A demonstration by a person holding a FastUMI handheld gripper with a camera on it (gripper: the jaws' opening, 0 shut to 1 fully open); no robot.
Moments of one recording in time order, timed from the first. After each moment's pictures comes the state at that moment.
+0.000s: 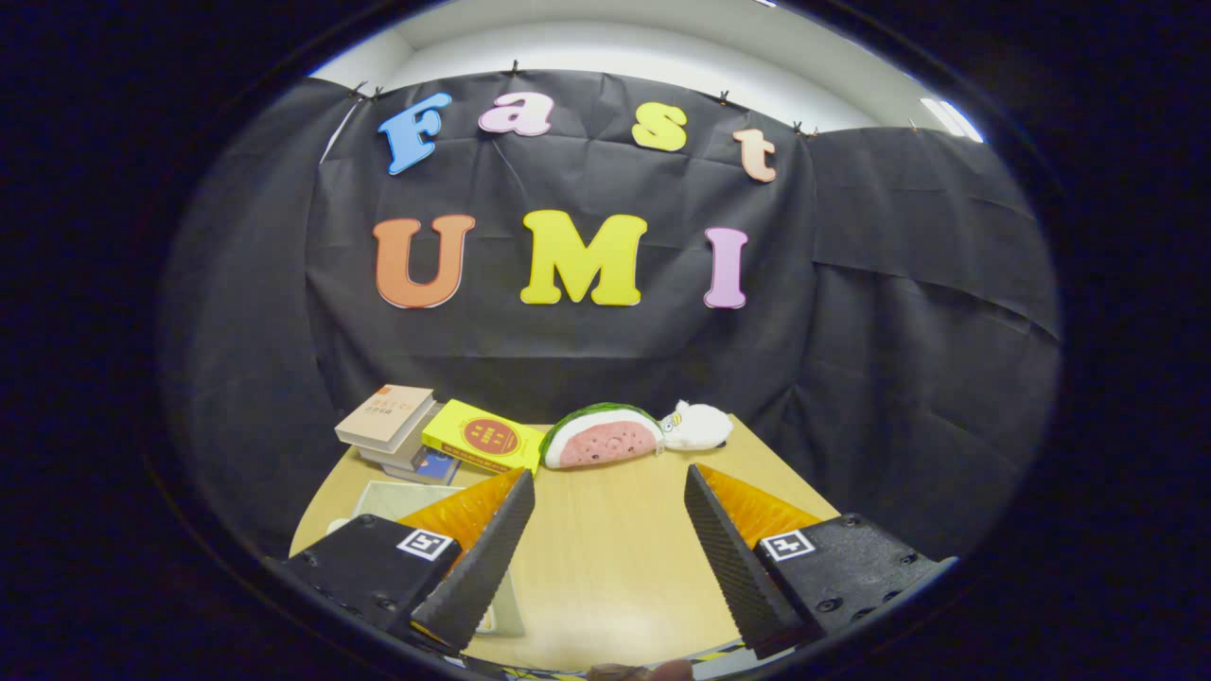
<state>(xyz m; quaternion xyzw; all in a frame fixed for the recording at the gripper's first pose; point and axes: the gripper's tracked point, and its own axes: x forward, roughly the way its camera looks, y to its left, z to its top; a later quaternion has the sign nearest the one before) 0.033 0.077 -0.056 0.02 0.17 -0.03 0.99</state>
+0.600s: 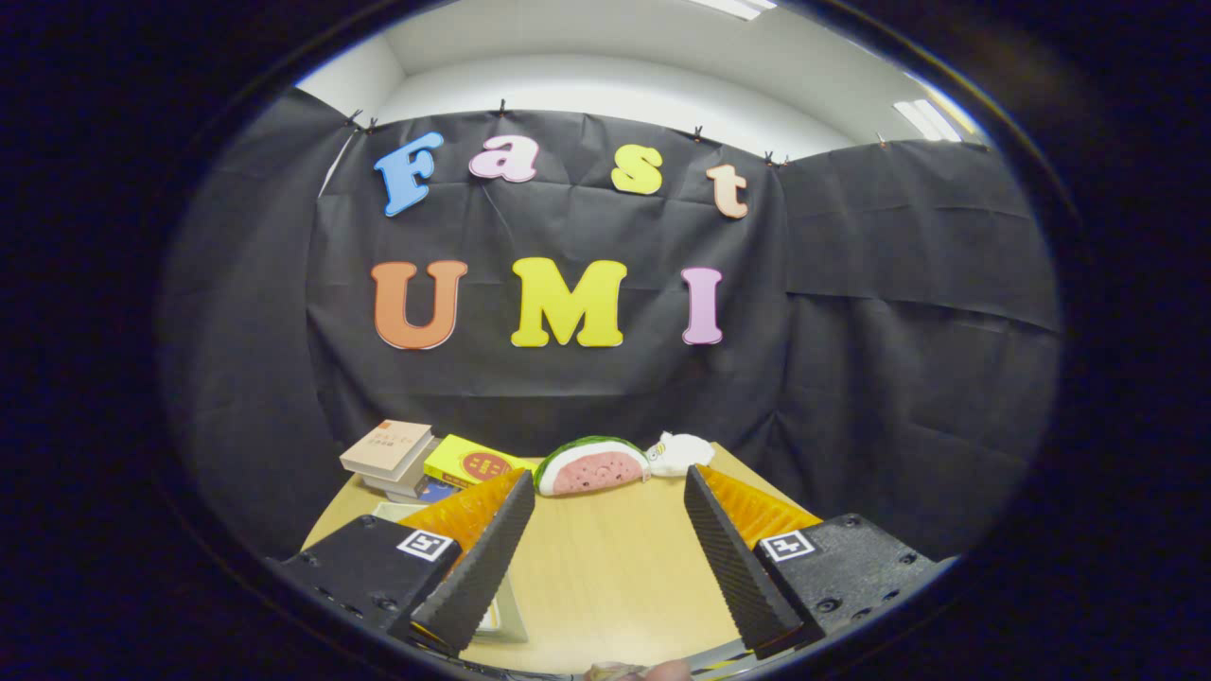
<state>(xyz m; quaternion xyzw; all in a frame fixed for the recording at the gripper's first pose) -0.014 0.074 -0.034 0.03 0.11 -0.04 0.99</state>
